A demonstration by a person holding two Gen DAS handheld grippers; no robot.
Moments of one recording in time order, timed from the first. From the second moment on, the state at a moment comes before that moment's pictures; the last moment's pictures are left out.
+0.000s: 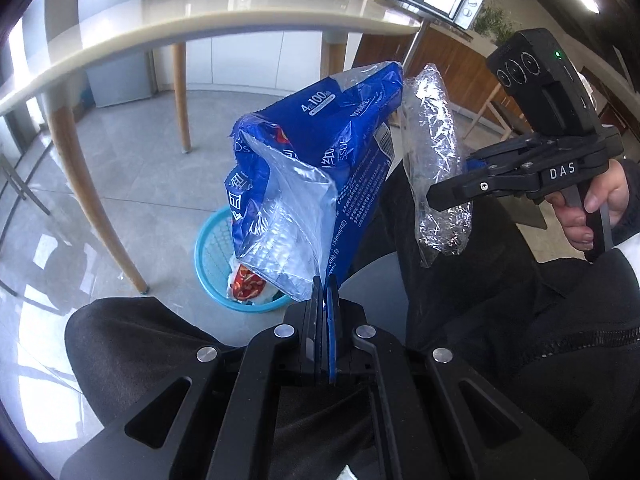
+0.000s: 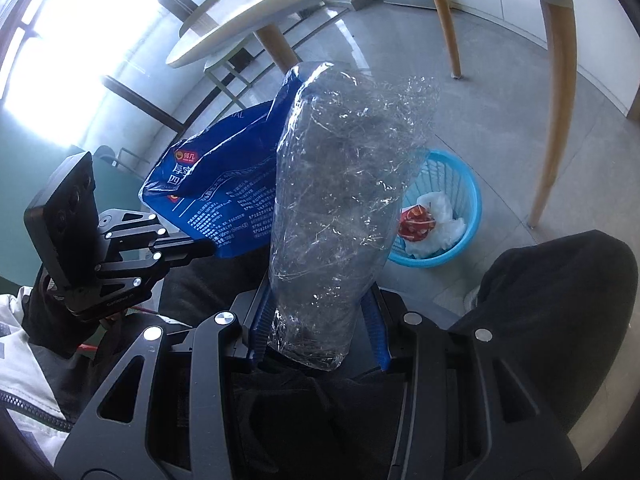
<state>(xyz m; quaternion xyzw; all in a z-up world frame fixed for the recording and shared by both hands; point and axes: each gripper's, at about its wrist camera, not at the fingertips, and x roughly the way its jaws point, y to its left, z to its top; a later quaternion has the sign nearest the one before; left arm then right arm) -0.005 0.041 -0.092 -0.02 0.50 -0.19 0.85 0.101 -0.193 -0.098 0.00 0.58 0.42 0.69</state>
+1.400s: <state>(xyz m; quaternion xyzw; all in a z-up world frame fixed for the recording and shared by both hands) 0.206 0.071 -0.321 -0.12 0.68 -0.01 0.73 0.271 -0.109 -0.362 0.01 0.73 0.26 0.63</state>
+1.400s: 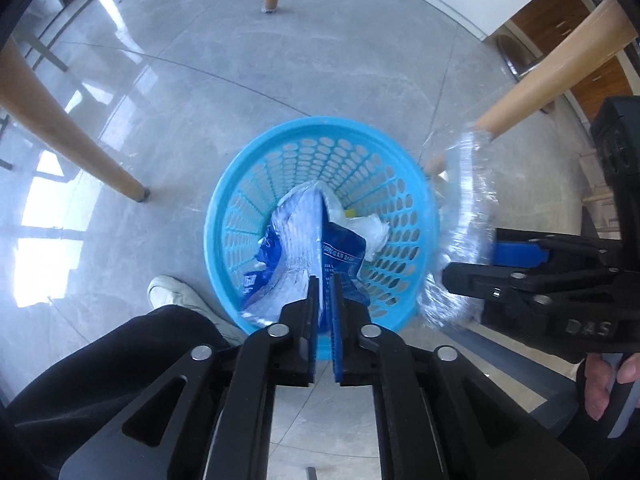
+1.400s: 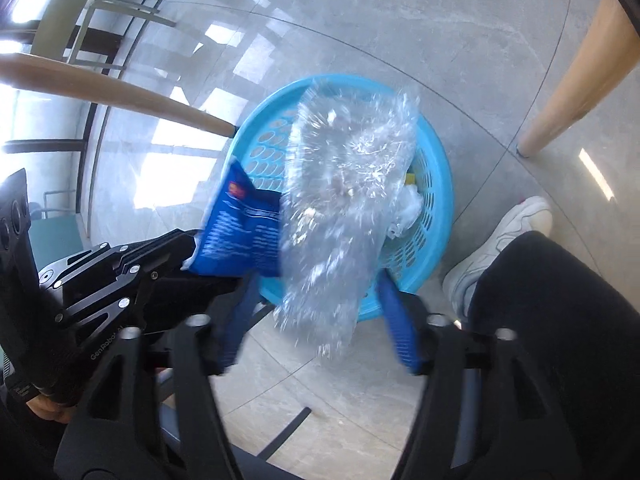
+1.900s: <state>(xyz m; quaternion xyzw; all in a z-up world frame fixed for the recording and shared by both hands) 0.193 0.090 -0.330 -0.14 0.69 0.02 0.70 0.281 -0.125 -0.345 0.01 0.69 0.24 0.68</state>
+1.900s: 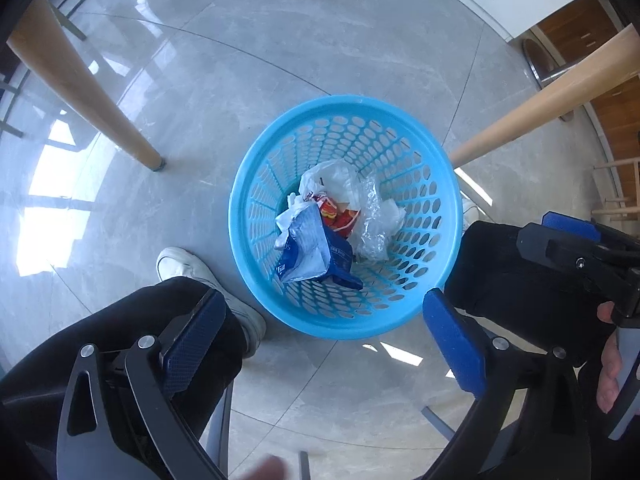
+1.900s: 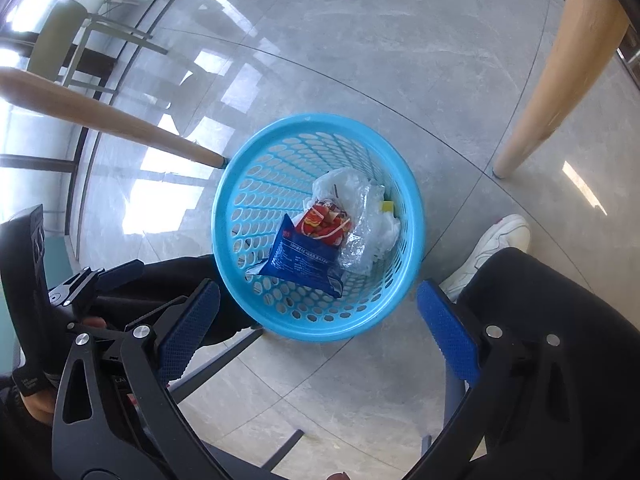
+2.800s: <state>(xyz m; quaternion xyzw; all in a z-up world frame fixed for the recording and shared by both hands) 0.113 0.070 -0.213 -0.12 0.61 -0.05 0.78 0.178 -0.166 -0.204 -0.03 0.58 0.42 0.70</state>
